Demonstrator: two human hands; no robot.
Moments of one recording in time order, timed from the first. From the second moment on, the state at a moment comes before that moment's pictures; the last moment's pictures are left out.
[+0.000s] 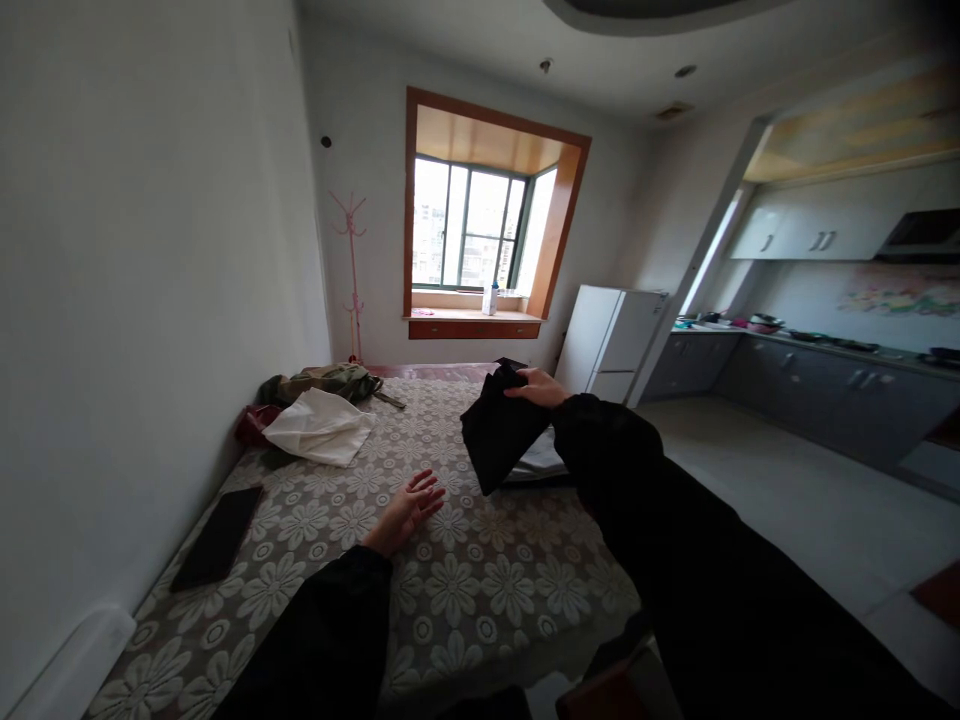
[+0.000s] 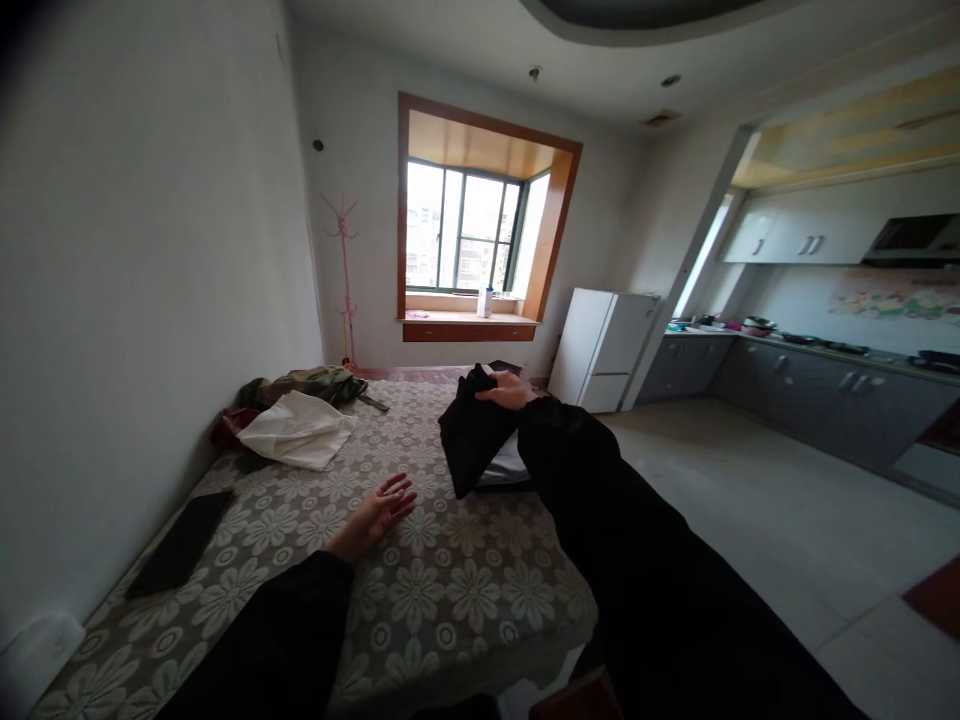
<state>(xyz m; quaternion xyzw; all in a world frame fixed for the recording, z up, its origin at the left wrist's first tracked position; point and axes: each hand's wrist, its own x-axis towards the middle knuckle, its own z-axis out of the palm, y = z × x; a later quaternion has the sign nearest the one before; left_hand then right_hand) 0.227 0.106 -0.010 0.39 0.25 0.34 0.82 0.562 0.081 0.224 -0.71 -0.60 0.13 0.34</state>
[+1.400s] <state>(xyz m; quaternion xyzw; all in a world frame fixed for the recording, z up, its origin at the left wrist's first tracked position) 0.229 0.107 -0.014 0.38 0.24 0.32 0.84 0.640 0.083 0.187 -0.82 -0.52 -0.03 0.24</state>
